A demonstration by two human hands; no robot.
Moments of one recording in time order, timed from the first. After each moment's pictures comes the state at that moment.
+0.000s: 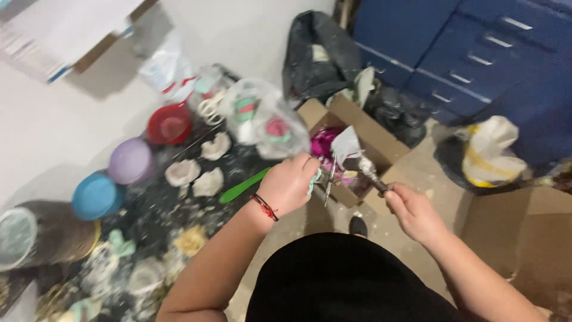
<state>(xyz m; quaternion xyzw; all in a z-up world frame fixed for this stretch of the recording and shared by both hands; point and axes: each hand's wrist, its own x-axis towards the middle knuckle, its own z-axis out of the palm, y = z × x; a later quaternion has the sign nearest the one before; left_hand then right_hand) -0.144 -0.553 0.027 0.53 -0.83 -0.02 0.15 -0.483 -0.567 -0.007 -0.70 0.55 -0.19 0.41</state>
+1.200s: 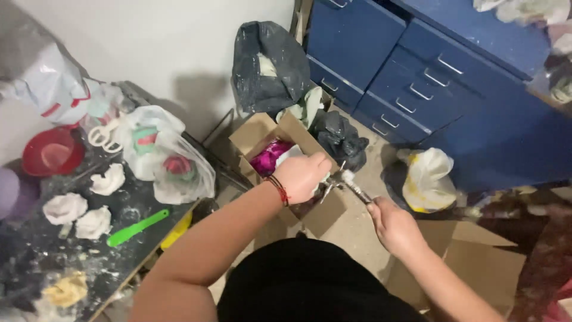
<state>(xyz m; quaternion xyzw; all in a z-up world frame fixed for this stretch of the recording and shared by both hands) -0.365 -0.782 -0.004 0.46 -0.87 -0.07 0.12 -0.698 -0.738 -0.058 -0.81 0.54 -0.12 0.19</state>
